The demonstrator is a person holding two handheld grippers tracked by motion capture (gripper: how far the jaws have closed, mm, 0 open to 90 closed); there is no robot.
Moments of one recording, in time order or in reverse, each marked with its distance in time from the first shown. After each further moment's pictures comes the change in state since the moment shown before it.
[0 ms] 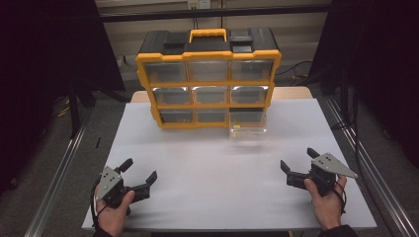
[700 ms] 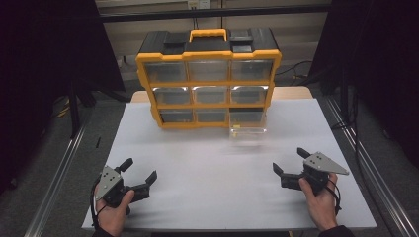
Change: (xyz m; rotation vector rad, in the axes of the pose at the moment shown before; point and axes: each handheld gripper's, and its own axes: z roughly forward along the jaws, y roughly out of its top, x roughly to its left) left arm 0.002 0.000 -0.001 0.001 0.001 -0.001; right arm 0.010 0.000 0.011 0.010 0.120 -0.038
